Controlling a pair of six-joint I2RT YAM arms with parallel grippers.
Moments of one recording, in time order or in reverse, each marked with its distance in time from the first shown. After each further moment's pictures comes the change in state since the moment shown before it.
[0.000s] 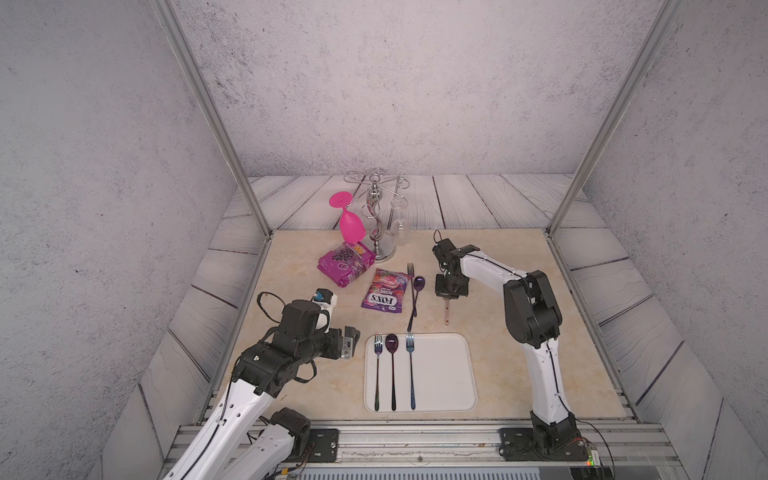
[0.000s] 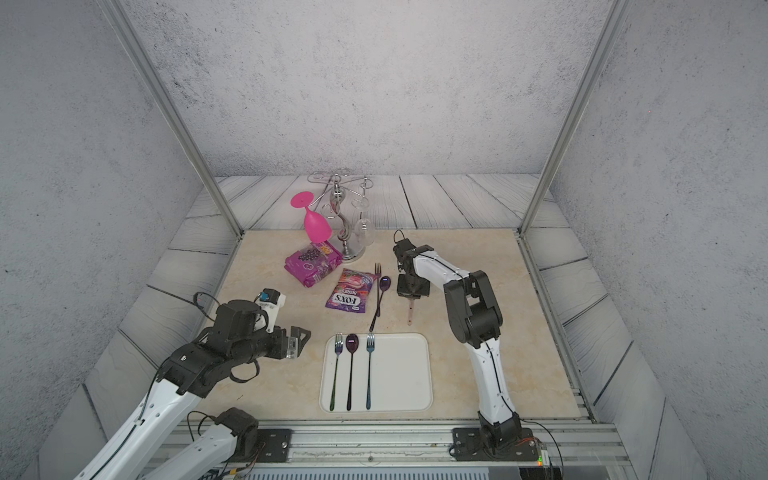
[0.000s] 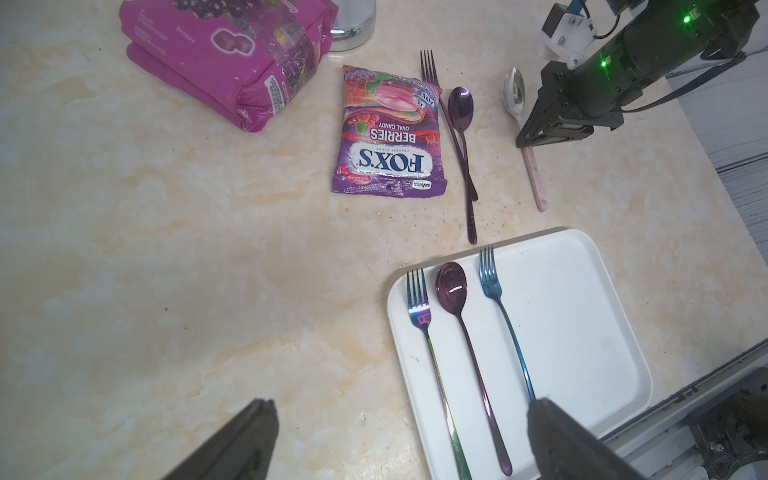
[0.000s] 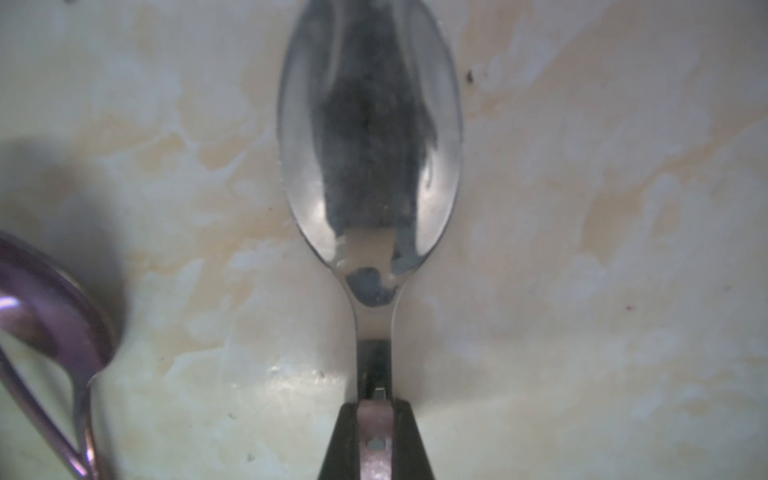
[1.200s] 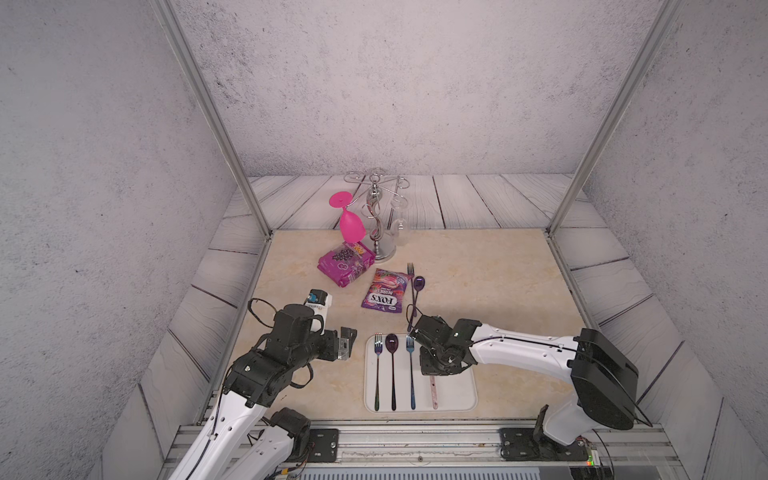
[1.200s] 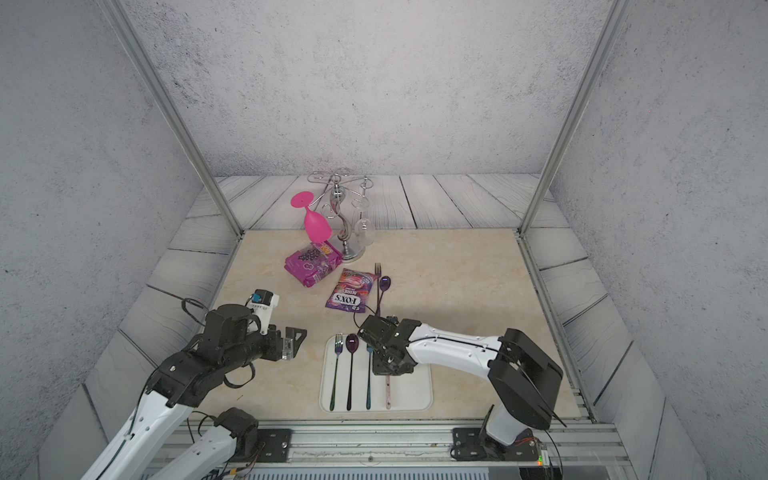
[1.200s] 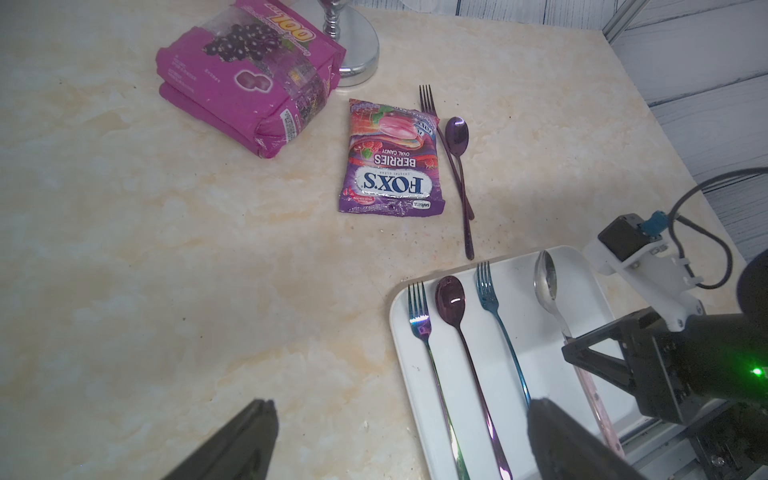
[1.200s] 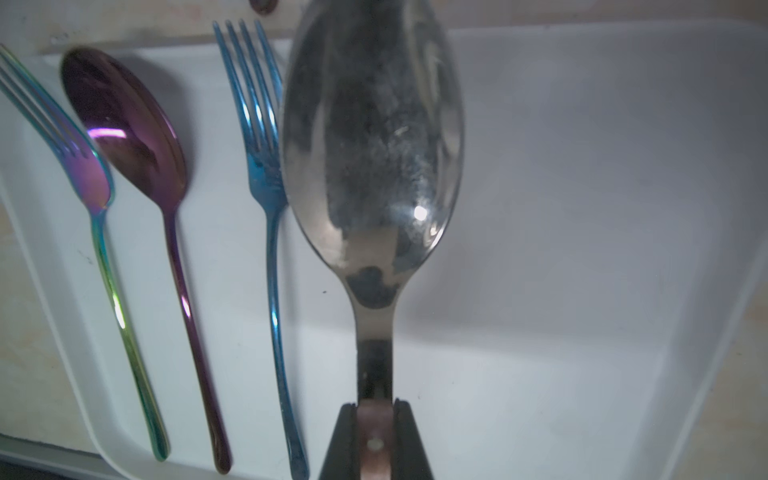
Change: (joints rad) left arm 0.000 -0.070 0.000 -0.002 -0.023 -0.001; right arm 0.573 -0.643 -0.761 0.190 -0.028 0.441
